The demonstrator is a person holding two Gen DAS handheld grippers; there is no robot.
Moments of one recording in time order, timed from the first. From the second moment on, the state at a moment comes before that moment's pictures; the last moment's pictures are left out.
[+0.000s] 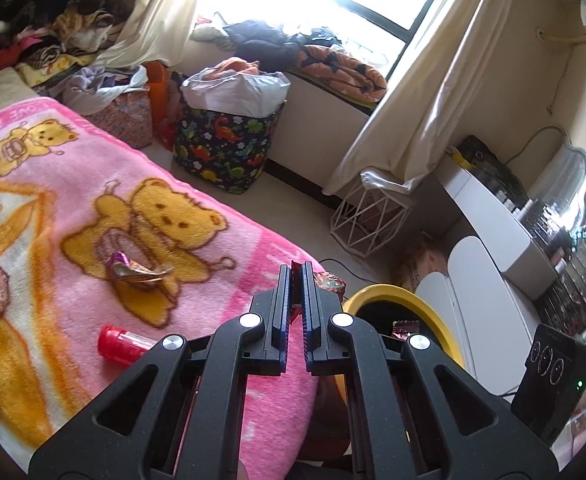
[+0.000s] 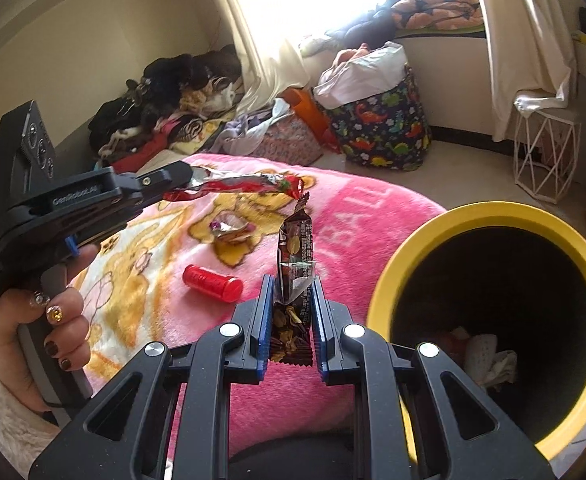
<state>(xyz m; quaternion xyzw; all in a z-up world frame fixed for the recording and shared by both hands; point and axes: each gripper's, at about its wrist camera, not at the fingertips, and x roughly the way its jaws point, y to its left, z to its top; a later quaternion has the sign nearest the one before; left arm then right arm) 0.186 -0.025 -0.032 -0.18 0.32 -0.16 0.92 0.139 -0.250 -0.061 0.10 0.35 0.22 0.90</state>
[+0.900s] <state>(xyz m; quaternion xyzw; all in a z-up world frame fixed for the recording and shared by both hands) 0.169 -0.089 -0.014 -0.13 0.32 -0.22 0.91 0.125 -0.335 -0.057 0.15 0.33 0.14 0.92</state>
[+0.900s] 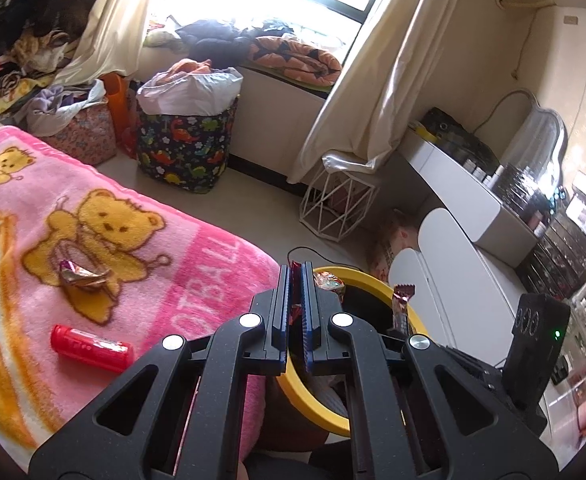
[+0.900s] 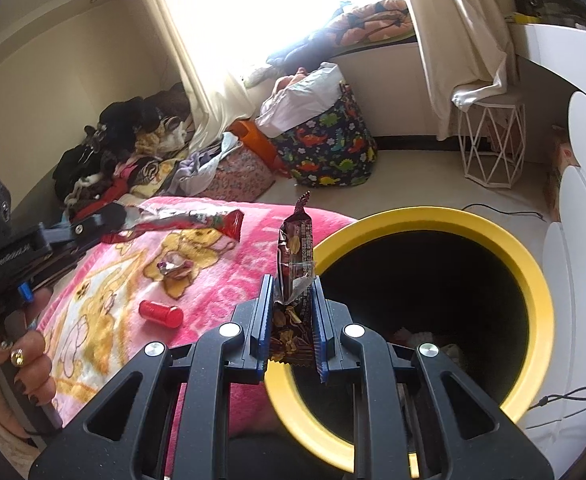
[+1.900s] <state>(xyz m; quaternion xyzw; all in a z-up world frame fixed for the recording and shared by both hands) 0.149 -0.170 -0.040 -0.05 0.35 -0.28 0.89 0.119 -0.408 -0.069 0.20 0.32 0.06 0.93</state>
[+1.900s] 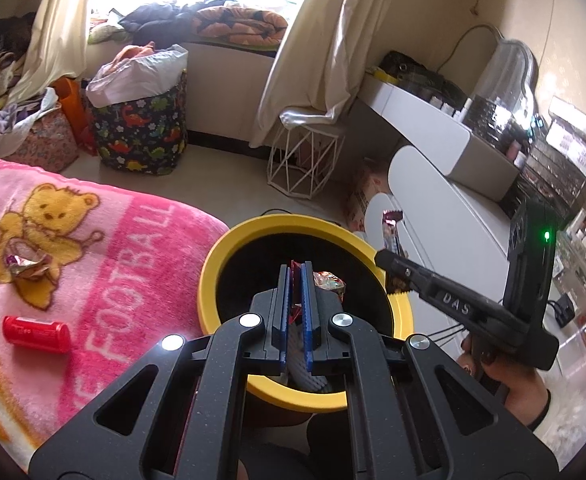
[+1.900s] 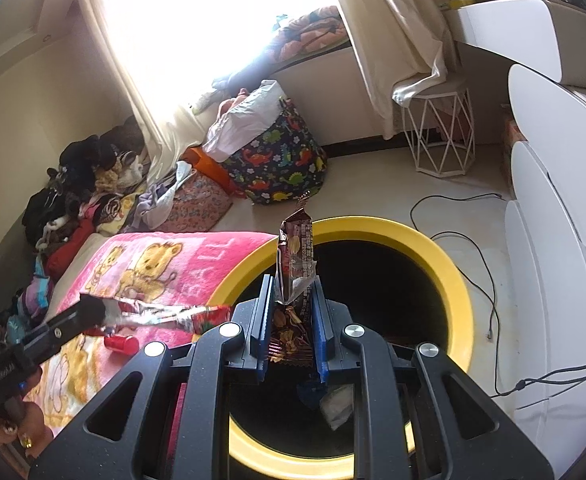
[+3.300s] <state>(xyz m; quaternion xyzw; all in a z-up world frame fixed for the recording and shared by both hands) 0.177 -0.181 -0.084 -0.09 0.42 -0.26 0.86 0.122 -0.432 -0.088 0.21 0.33 0.00 0.92</state>
